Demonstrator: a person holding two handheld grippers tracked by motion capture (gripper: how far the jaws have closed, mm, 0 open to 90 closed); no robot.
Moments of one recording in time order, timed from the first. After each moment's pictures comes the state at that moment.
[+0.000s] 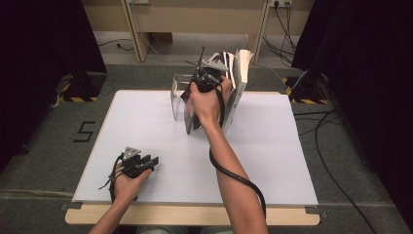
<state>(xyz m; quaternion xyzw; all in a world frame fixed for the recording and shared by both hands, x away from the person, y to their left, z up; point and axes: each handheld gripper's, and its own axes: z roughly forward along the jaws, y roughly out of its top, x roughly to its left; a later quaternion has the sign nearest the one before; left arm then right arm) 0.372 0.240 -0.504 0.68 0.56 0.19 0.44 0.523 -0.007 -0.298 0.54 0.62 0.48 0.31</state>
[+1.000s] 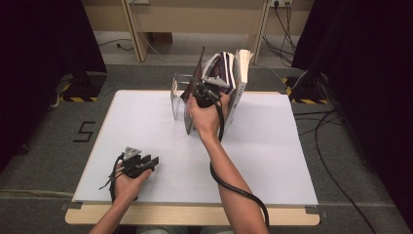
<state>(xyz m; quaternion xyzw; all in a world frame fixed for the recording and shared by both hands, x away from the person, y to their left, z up) 0.372 0.240 -0.504 0.68 0.56 0.19 0.44 0.500 -0.004 -0.331 0.55 0.64 0.48 0.25</state>
